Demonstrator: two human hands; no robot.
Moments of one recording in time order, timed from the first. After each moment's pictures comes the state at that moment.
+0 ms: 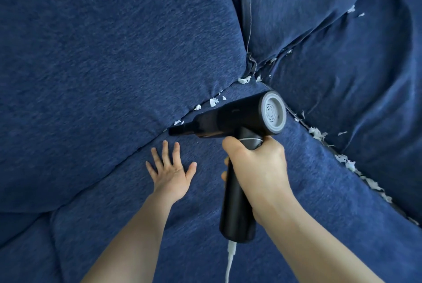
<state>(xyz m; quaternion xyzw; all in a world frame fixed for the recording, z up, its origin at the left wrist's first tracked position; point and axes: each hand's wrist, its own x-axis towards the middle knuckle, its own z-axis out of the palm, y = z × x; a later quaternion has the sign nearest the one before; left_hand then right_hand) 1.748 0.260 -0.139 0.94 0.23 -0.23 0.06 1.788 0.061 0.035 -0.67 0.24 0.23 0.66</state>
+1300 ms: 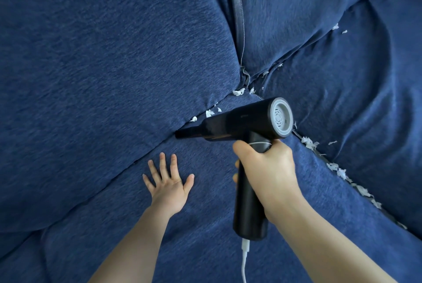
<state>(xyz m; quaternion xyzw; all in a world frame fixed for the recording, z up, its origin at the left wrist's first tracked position) 1.751 0.259 -0.135 0.93 0.23 -0.27 0.05 1.804 0.048 0.040 -0.69 0.25 0.20 0.64</state>
